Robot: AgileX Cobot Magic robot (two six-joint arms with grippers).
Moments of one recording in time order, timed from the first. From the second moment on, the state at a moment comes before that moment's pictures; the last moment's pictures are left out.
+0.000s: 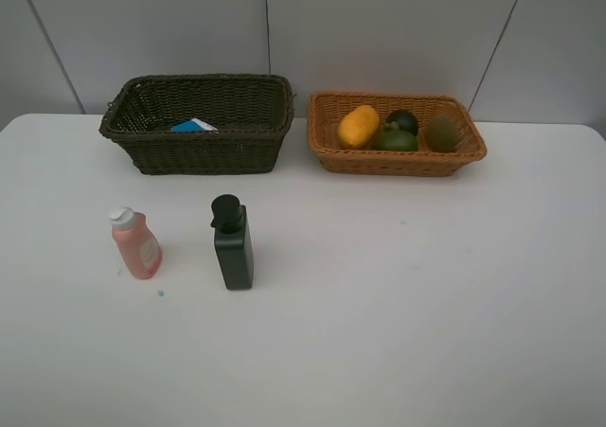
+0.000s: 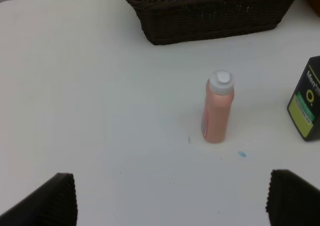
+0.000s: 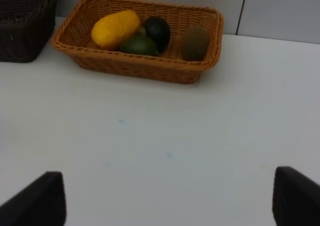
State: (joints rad) left arm -0.01 -0.01 -0.50 -0.06 1.06 0.12; right arm 0.04 0.00 -0.52 0.06 1.06 -0.10
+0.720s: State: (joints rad) left arm -0.02 -0.01 -0.50 -0.06 1.06 0.12; right arm 0.04 0.00 -0.52 0.06 1.06 -0.10
